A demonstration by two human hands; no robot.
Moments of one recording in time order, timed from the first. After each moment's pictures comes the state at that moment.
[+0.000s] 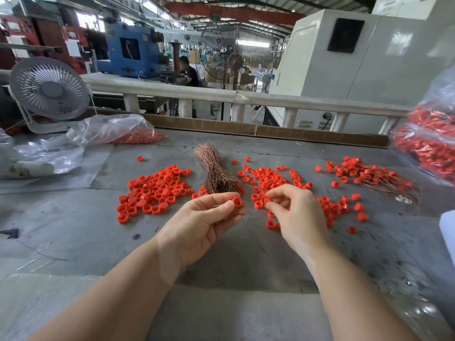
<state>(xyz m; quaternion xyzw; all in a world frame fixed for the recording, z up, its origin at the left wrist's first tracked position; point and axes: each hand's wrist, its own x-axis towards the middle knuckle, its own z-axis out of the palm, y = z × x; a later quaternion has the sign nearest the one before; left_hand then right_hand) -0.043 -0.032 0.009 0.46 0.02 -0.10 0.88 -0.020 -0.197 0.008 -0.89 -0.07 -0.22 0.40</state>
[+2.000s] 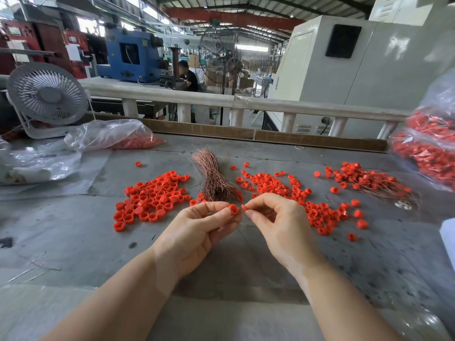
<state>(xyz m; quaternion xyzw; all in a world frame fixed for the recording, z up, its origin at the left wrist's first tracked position) -0.039 -0.031 0.004 0.46 0.03 -0.08 0.88 -0.028 -0.185 0.008 -0.84 -0.19 -0.22 0.46</state>
